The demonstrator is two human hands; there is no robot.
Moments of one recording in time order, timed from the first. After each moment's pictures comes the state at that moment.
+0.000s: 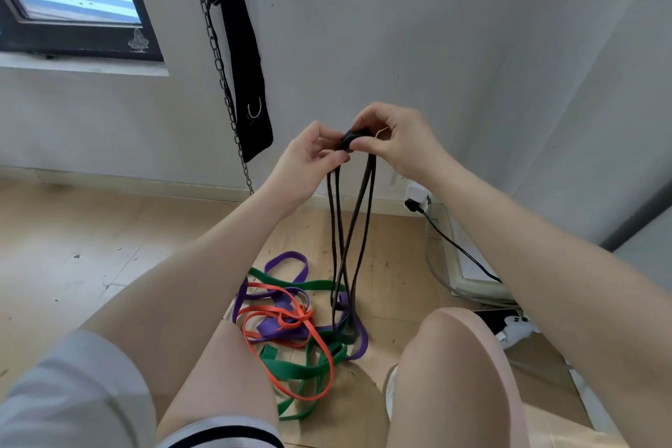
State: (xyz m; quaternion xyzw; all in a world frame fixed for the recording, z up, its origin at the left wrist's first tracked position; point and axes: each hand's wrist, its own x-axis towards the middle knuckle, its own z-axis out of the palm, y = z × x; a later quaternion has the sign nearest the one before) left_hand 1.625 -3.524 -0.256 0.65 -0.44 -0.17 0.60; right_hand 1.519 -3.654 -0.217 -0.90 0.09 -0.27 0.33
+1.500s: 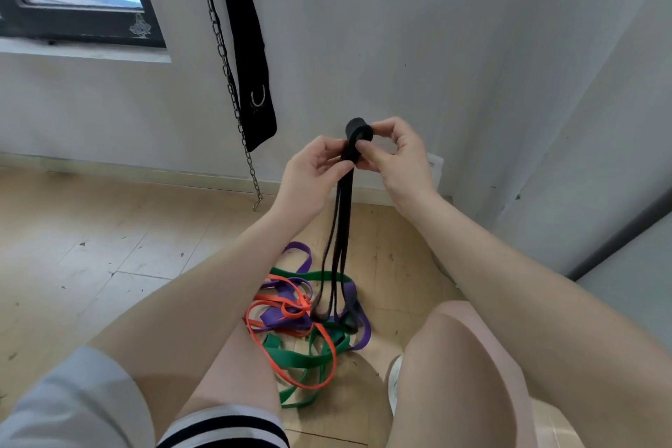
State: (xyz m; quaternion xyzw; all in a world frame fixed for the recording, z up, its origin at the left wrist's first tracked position) left_hand 1.604 -3.518 -0.279 0.66 -0.39 -0.12 0.63; right_hand 1.526 -3.624 -0.263 -0.69 0.17 -0.36 0.61
